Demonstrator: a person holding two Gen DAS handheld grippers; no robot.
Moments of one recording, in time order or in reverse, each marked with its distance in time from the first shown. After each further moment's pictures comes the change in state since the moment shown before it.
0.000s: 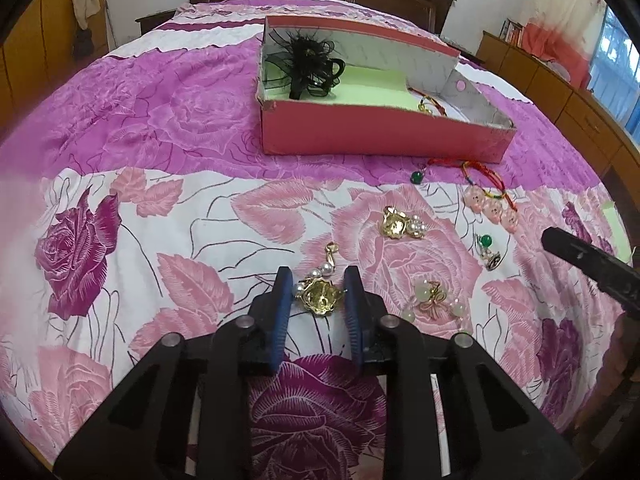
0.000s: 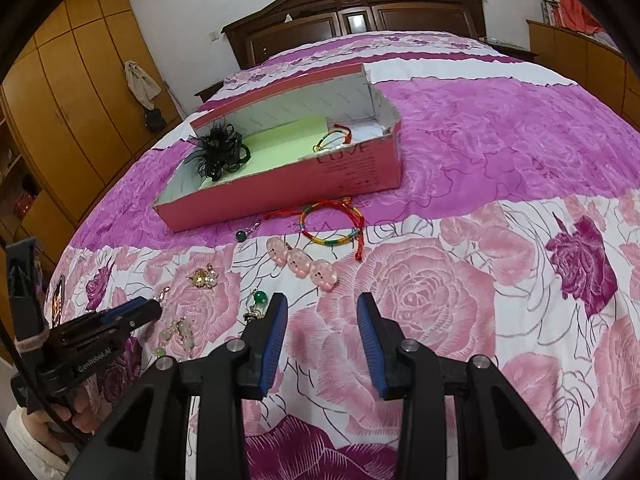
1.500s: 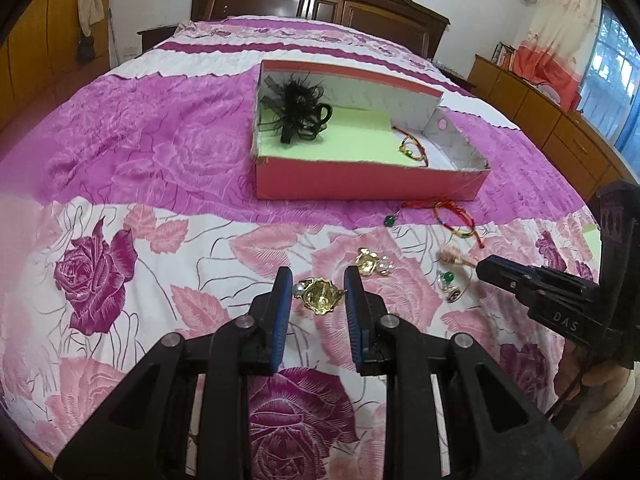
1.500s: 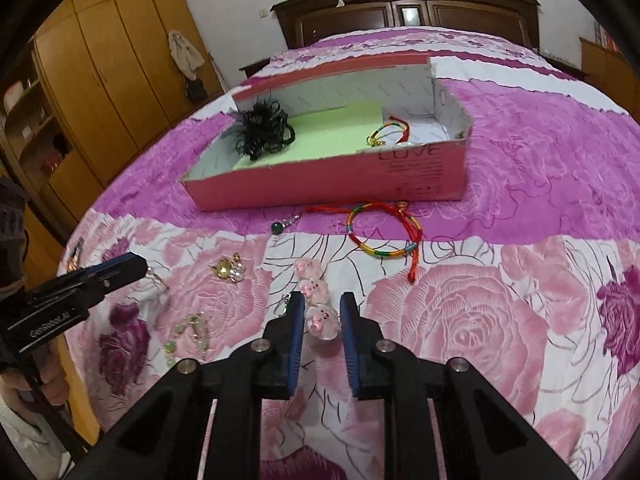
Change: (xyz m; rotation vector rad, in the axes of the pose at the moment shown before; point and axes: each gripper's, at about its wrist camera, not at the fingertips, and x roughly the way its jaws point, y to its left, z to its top) left arm -0.032 -0.007 0.016 -0.018 -0.078 -0.041; right arm 0.015 0.009 0.010 -0.092 0.037 0.135
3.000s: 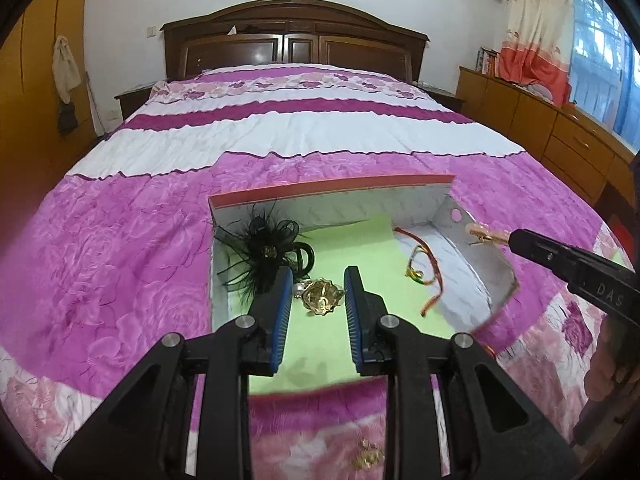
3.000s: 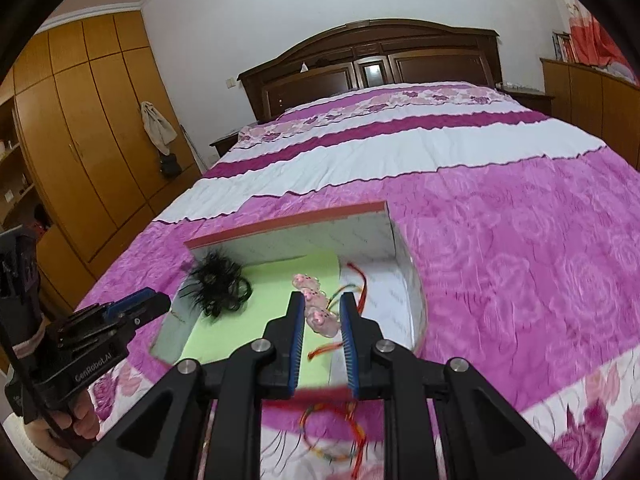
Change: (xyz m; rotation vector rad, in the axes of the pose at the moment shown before) left arm 0.058 -0.023 0.119 0.133 -0.135 0.029; right arm 0.011 -0.036 0.133 0.062 -0.224 -0.102
